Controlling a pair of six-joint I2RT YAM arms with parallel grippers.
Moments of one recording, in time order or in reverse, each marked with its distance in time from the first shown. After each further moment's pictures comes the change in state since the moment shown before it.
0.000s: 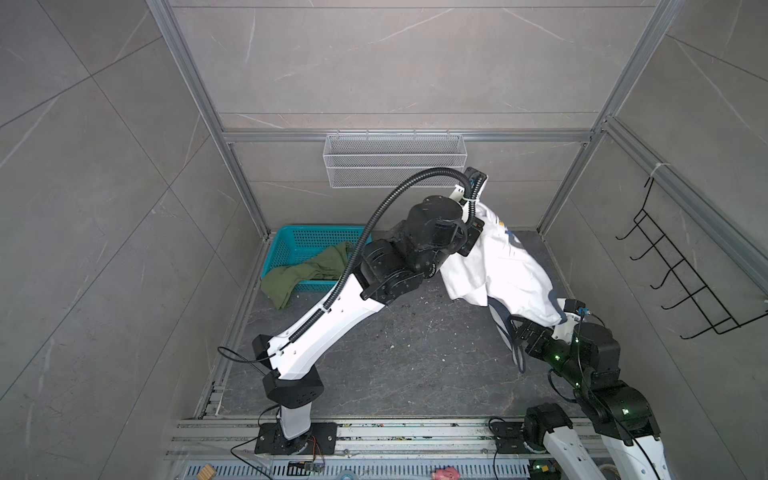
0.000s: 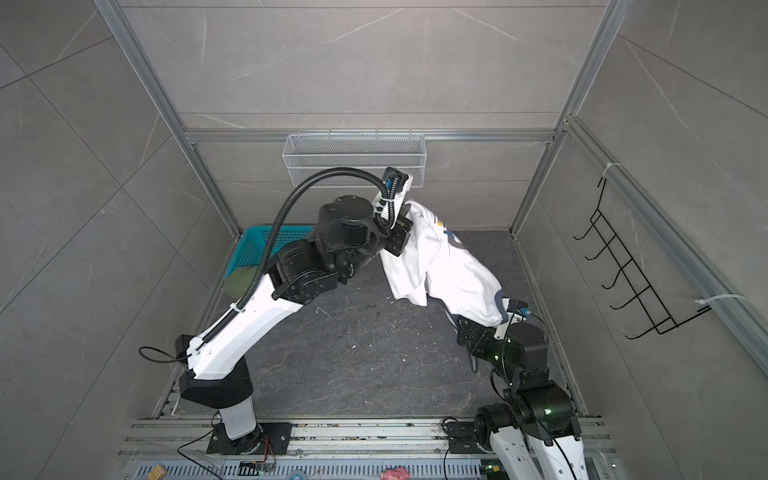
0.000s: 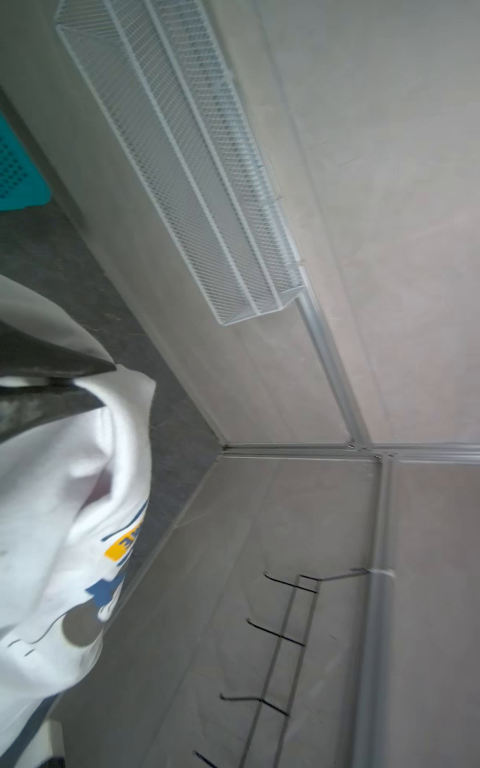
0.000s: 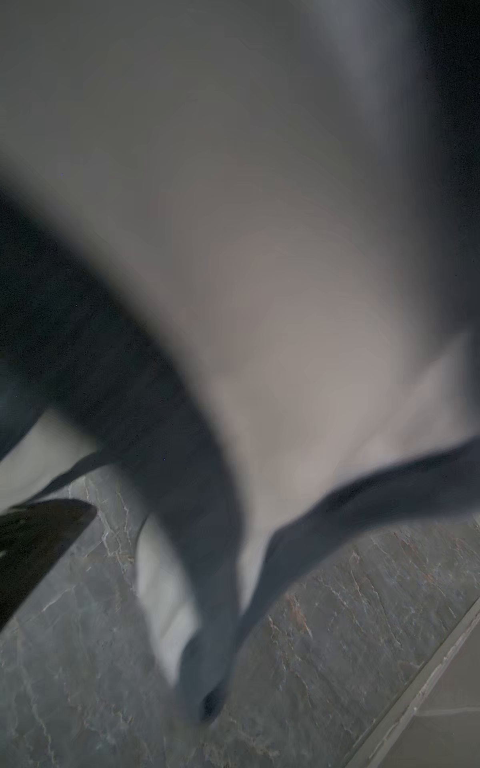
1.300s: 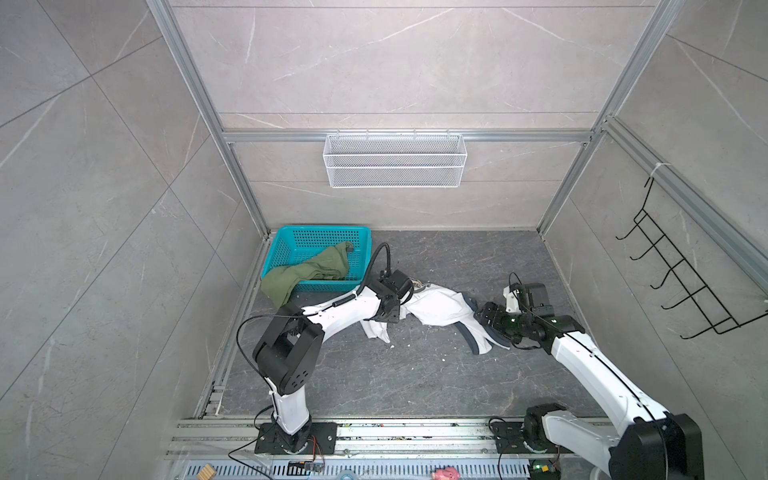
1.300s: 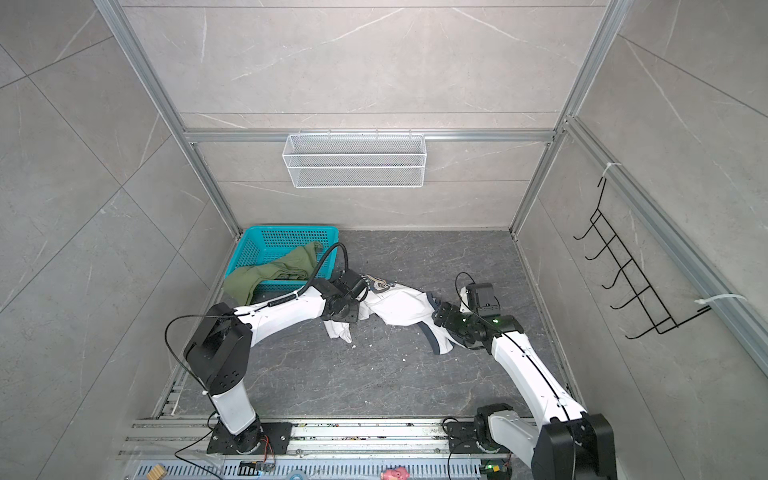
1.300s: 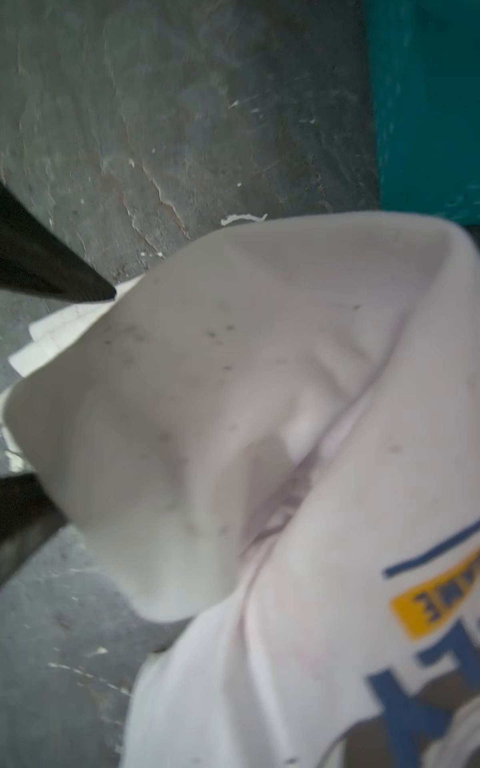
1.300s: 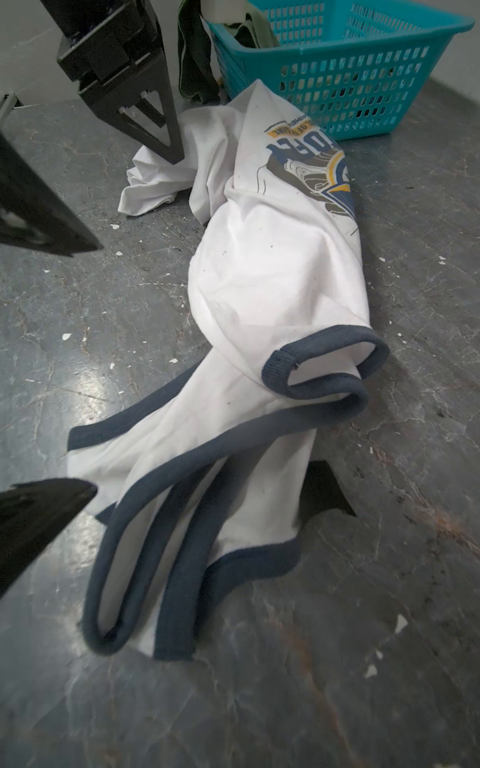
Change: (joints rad) left arm 0.340 -0.037 -1.086 0.018 0.167 -0.543; right arm 0.010 0.710 -0.032 0.282 -0.206 0.045
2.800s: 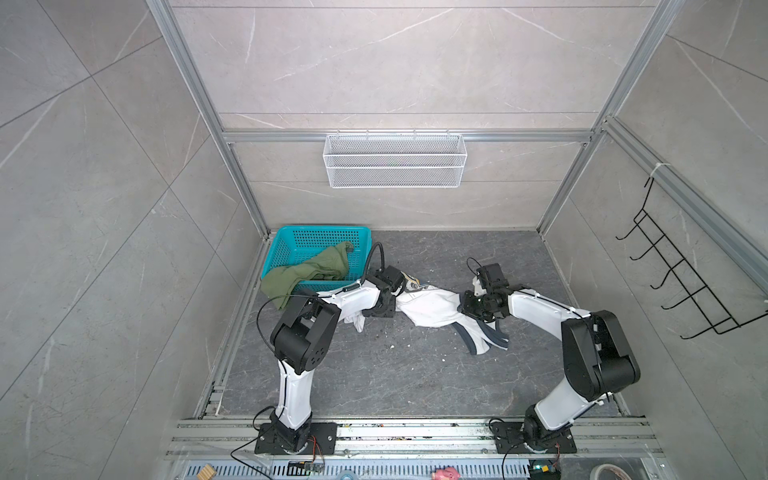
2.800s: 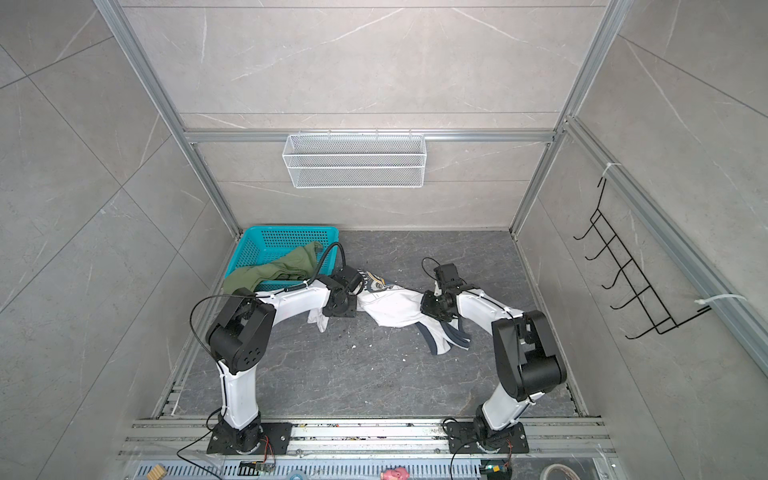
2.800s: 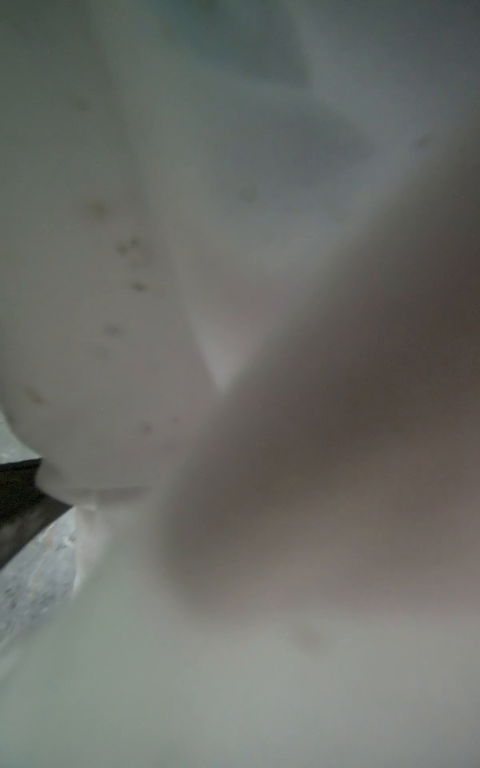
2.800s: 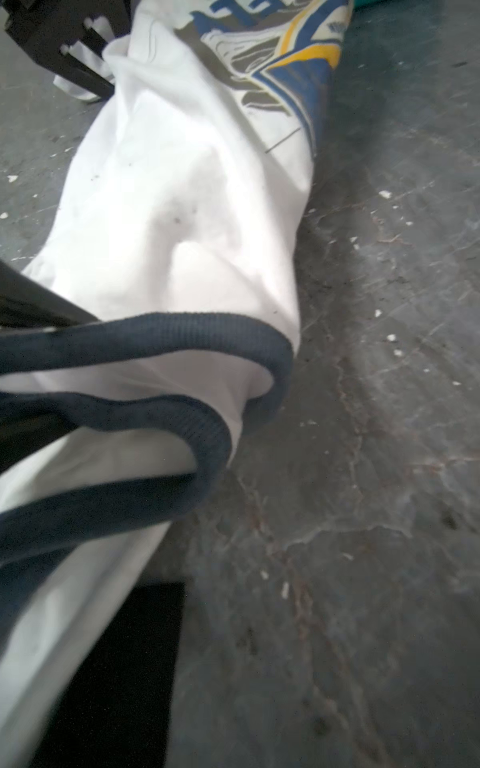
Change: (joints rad) left arm 0.103 0.165 0.041 0.127 0.072 0.034; right arm 0.107 0.527 0.262 0.131 0.059 -0.018
